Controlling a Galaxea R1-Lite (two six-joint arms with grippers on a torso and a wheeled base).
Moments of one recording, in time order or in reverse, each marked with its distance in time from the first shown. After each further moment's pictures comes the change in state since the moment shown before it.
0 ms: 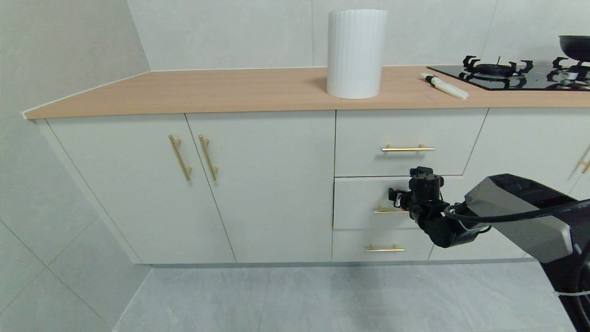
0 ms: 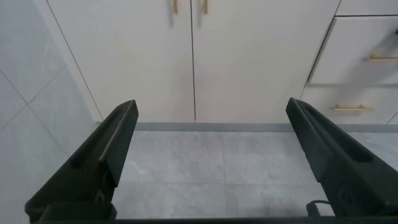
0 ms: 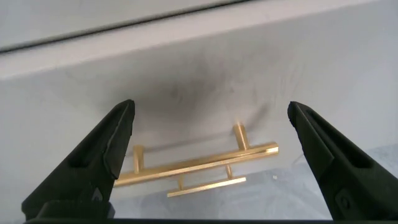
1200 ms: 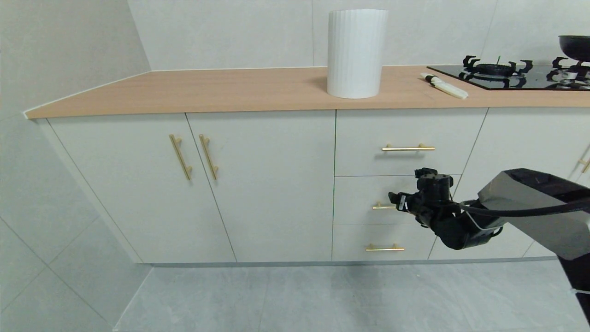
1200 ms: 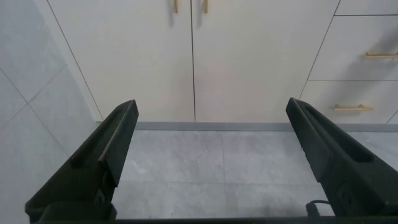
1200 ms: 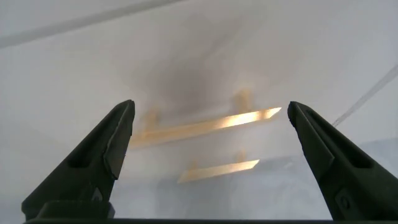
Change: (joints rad) left arm 0.000 0.000 0.000 0.000 0.000 0.000; right arm -0.022 -0.108 0.156 0.016 0.156 0.047
